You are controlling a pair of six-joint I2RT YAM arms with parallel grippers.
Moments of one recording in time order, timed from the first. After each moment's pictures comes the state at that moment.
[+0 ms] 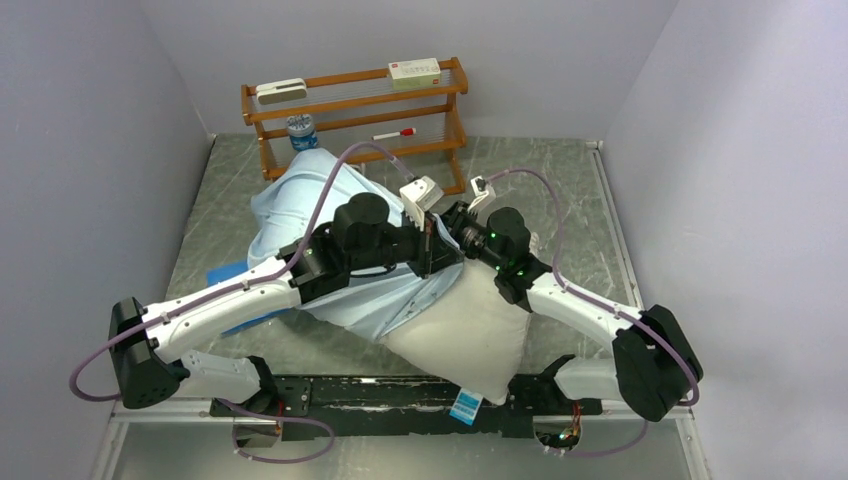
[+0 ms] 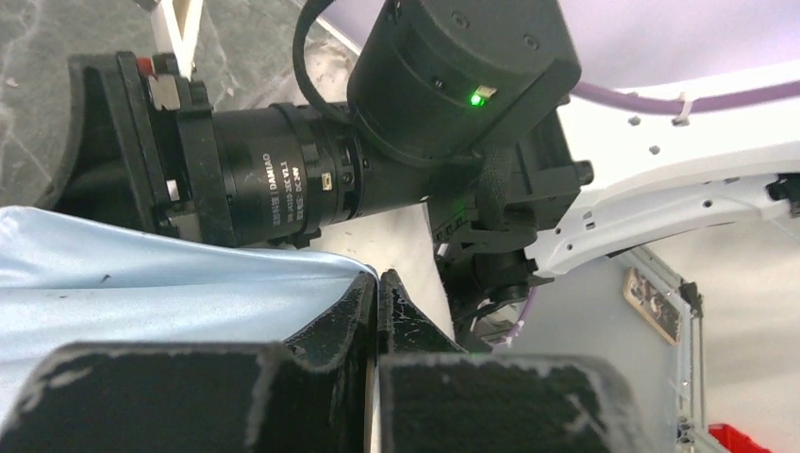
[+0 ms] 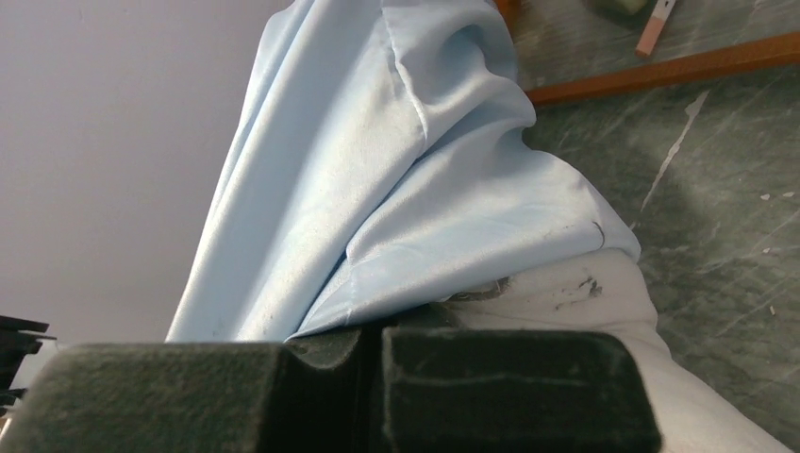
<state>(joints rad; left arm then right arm) -1.04 1.29 1.19 -0.10 0.21 -0.48 0.62 1.26 0.65 0.55 -0.28 0.86</state>
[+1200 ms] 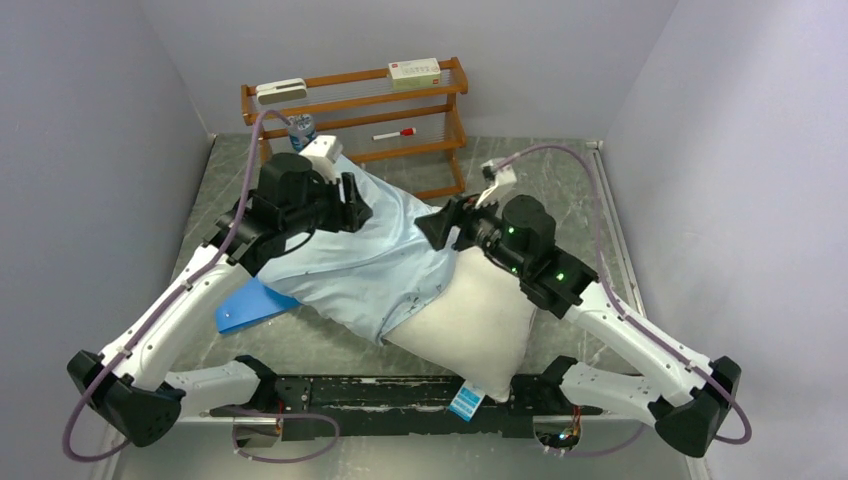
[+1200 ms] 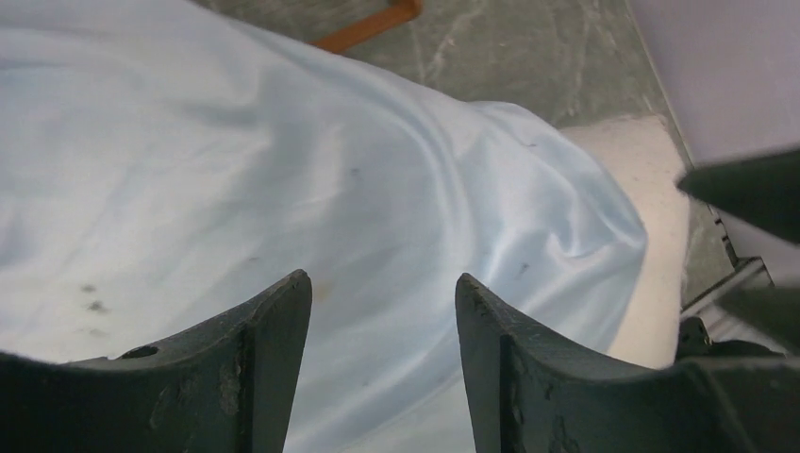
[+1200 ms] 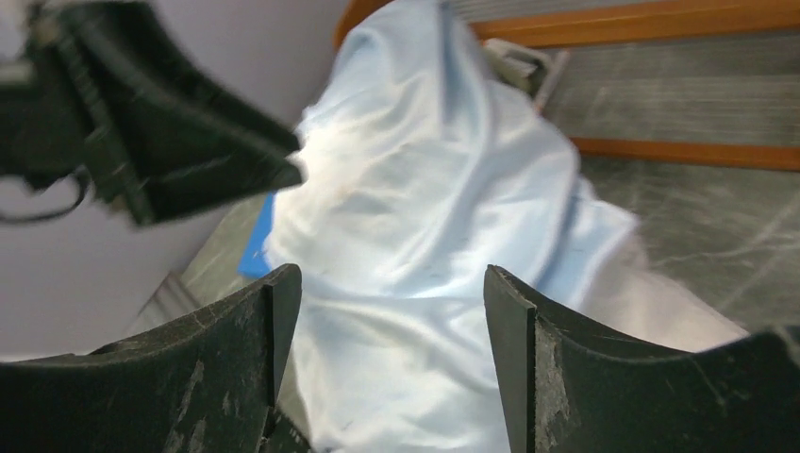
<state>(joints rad) -0.60 1.16 1.24 -0.56 0.03 -0.40 0.74 1.00 0.95 -0.10 0.04 0.48</state>
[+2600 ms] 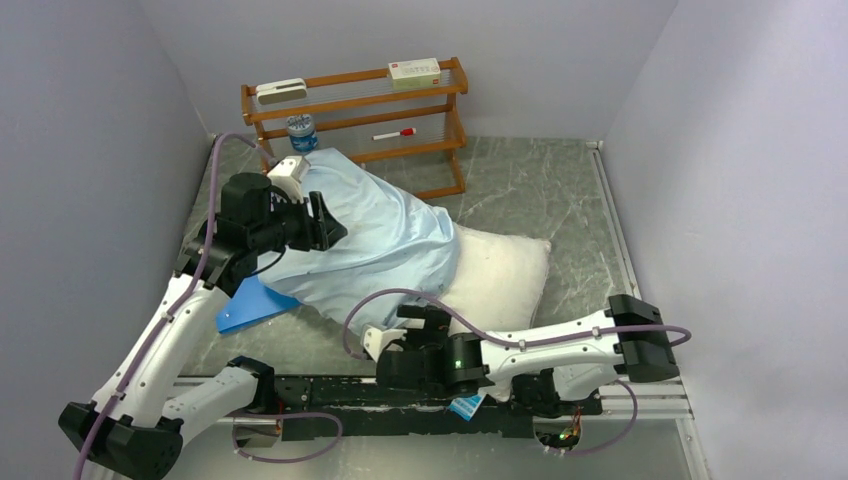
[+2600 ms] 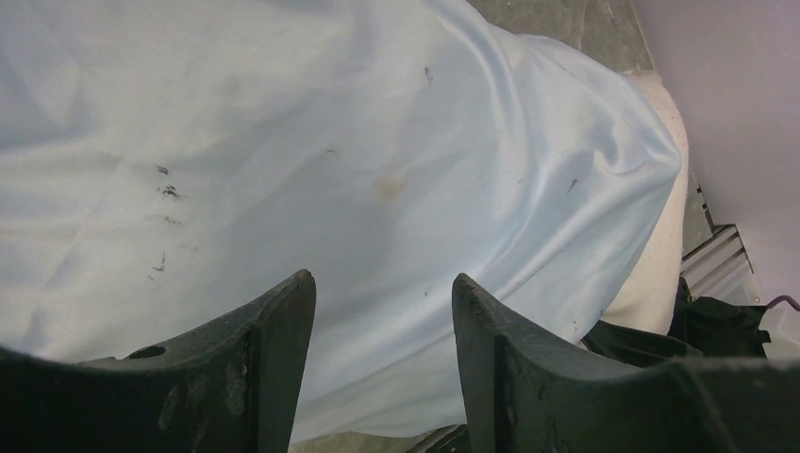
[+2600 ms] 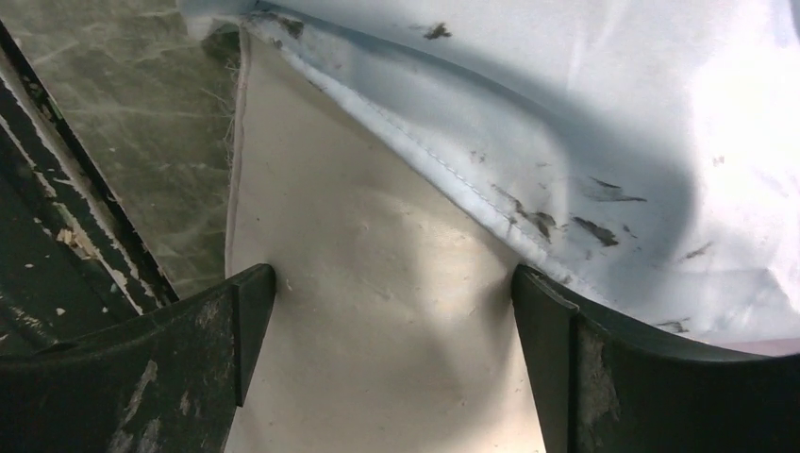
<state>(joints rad) -0.35 0.97 1.06 -0.60 0.27 -0.36 1.61 1.40 0.97 -0.69 0.74 -0.07</state>
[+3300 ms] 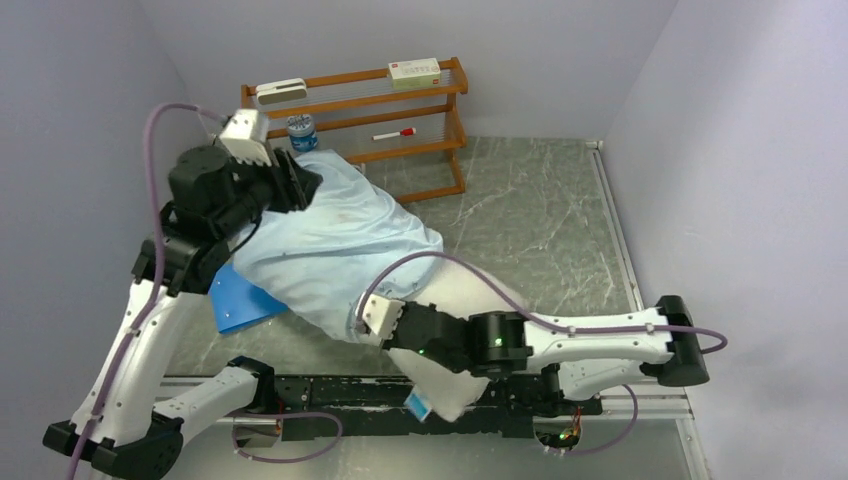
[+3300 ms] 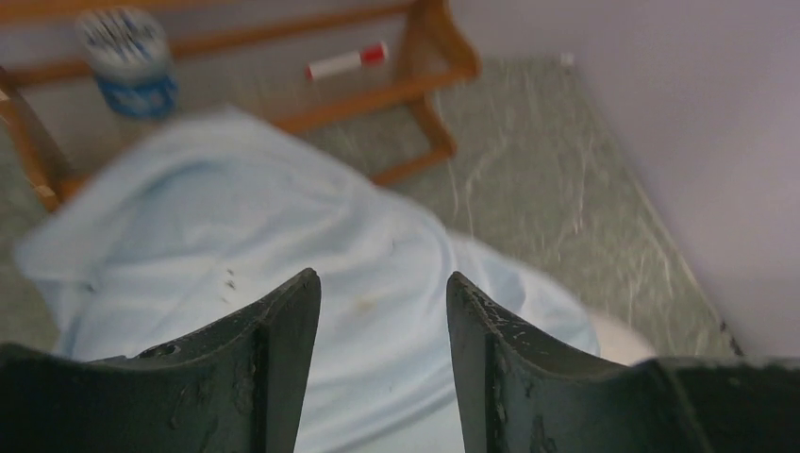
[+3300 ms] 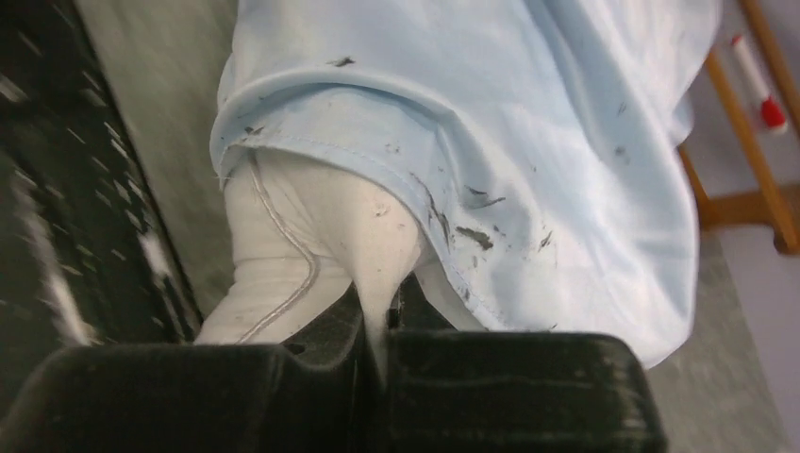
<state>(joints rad) -0.35 0.98 1.32 -0.61 0.11 -0.32 1.53 1.23 0.98 -0.35 0.59 -0.24</state>
